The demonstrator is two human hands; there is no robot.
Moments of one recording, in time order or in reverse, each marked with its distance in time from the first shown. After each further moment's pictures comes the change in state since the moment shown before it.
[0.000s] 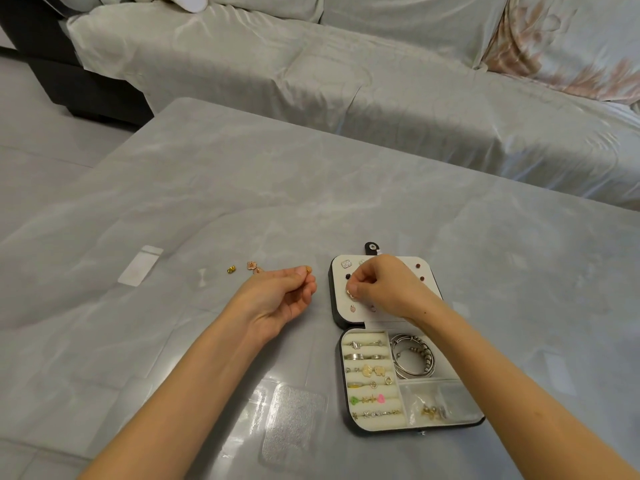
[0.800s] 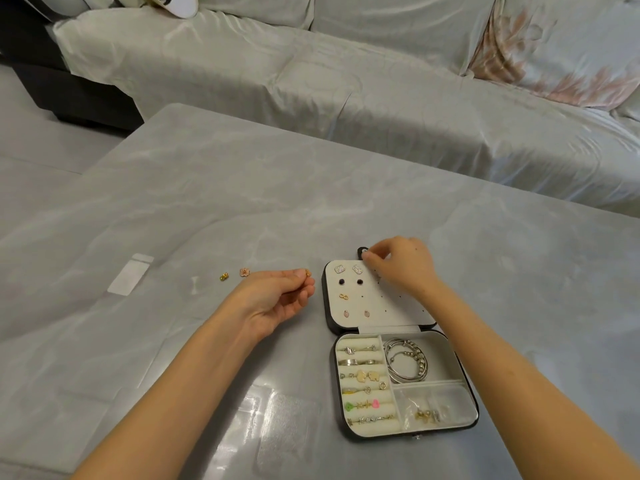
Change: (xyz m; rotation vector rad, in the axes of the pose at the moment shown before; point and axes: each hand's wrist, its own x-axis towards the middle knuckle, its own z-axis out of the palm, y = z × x) left_hand 0.004 0.008 0.004 0.102 -0.021 -0.011; right_hand 0.036 0.031 -0.021 -0.293 0.287 0.052
